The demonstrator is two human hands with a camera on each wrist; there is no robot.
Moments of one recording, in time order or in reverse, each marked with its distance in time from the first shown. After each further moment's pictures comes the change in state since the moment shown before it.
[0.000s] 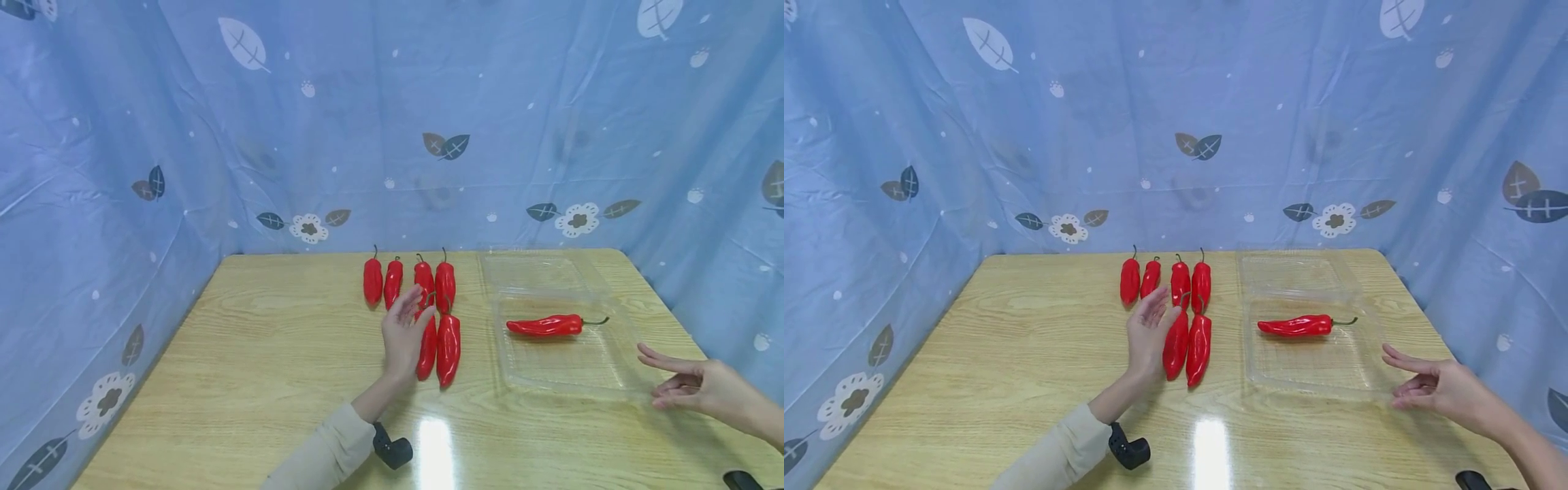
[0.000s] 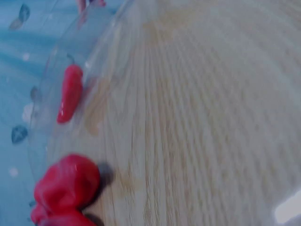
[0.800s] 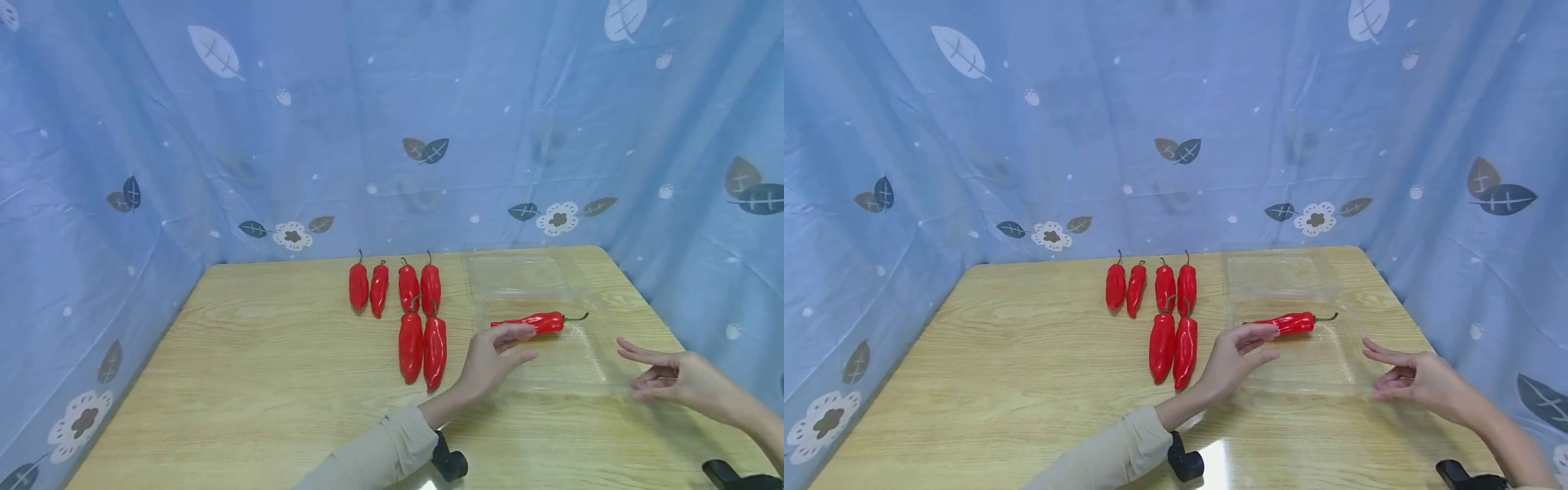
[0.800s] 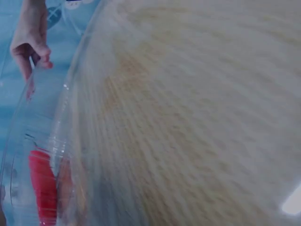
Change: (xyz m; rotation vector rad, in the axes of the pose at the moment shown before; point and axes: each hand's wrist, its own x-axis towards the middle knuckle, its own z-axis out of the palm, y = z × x) left_hand -0.045 -0.018 0.106 0.036 -0.632 0.071; right_hand -0.001 -0.001 -0.001 0.051 0.014 -0.074
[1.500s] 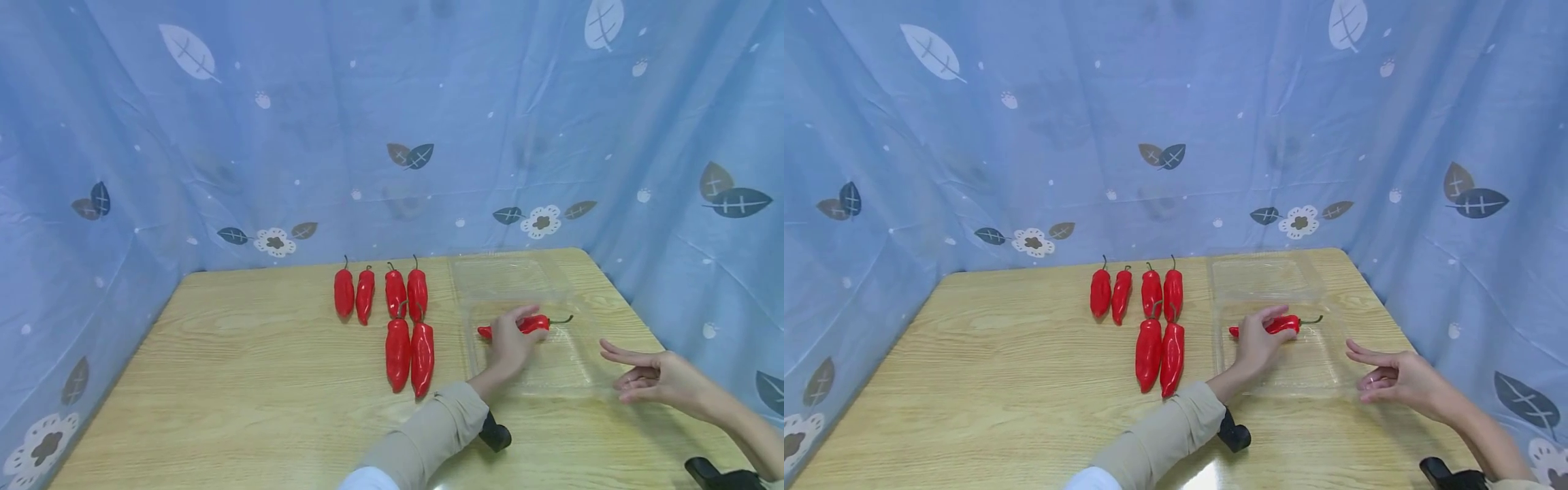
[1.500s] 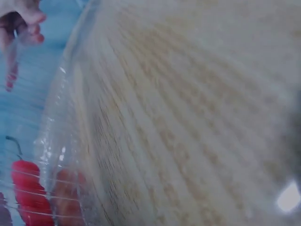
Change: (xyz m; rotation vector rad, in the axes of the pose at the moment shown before) left_hand 0.059 -0.026 0.057 0.195 0.268 -0.213; right_hand 0.003 0.002 -0.001 0.194 -0.064 -0.073
